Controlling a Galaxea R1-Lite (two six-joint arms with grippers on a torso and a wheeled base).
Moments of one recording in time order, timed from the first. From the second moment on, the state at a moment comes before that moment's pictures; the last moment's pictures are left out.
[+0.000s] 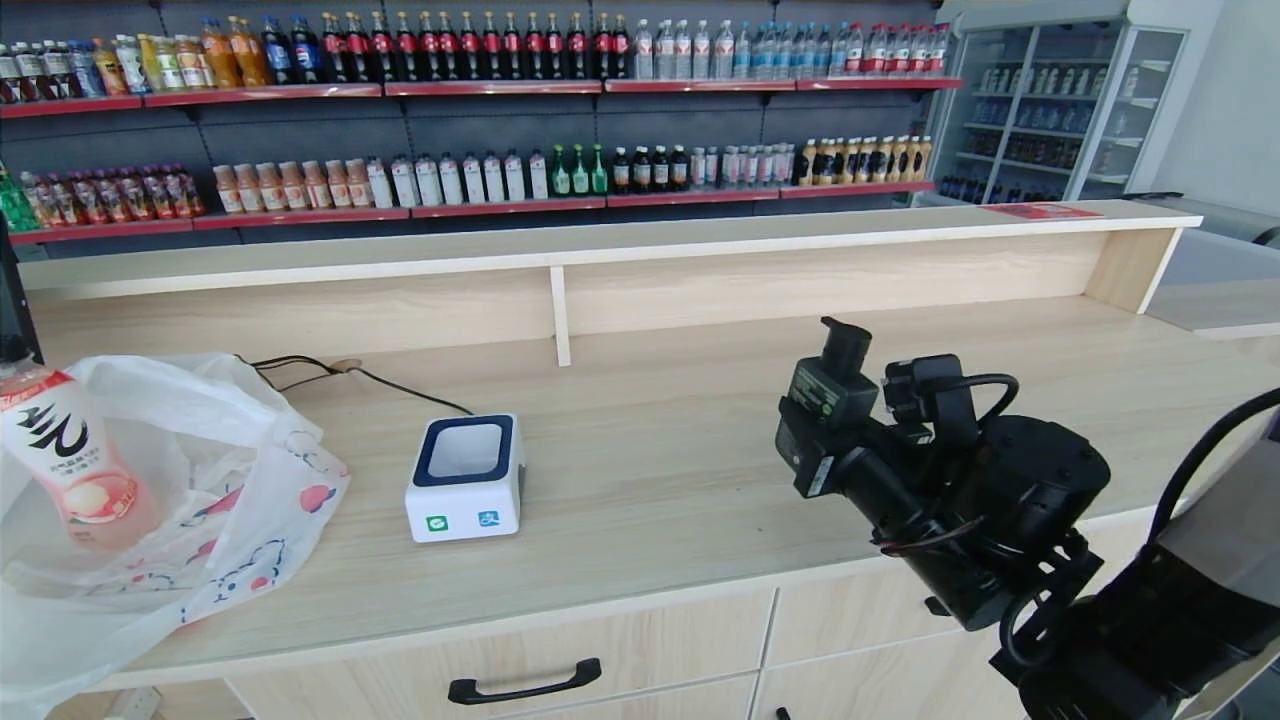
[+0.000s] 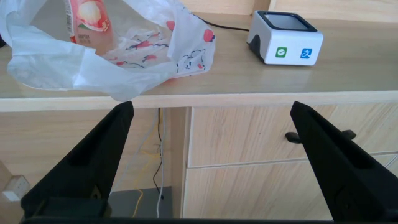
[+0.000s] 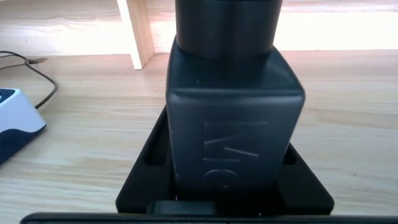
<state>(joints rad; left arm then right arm) 0.00 0.00 0.00 0.00 0.00 0.00 0.56 1.99 -0.52 -1.57 -0.25 0.03</state>
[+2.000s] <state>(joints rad) 0.00 0.00 0.00 0.00 0.00 0.00 0.95 1.59 -0.53 -1.57 0.09 0.49</state>
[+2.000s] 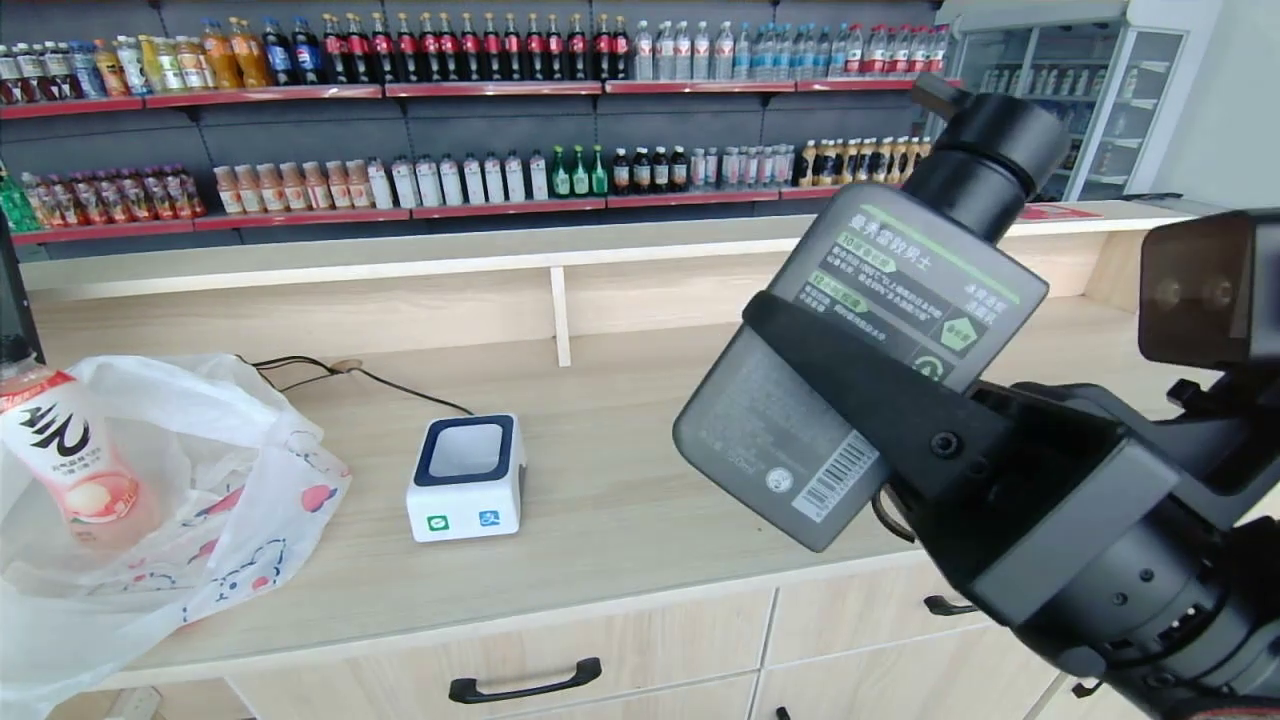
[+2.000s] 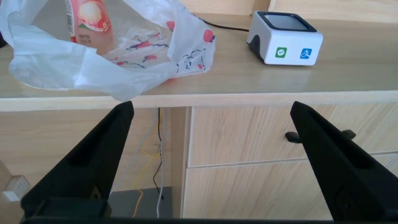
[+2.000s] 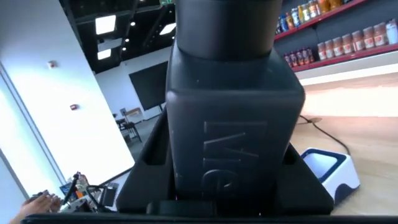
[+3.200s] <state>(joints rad) 0.00 0.00 0.00 0.00 0.00 0.00 0.99 1.62 -0.57 -1.57 0.09 0.50</state>
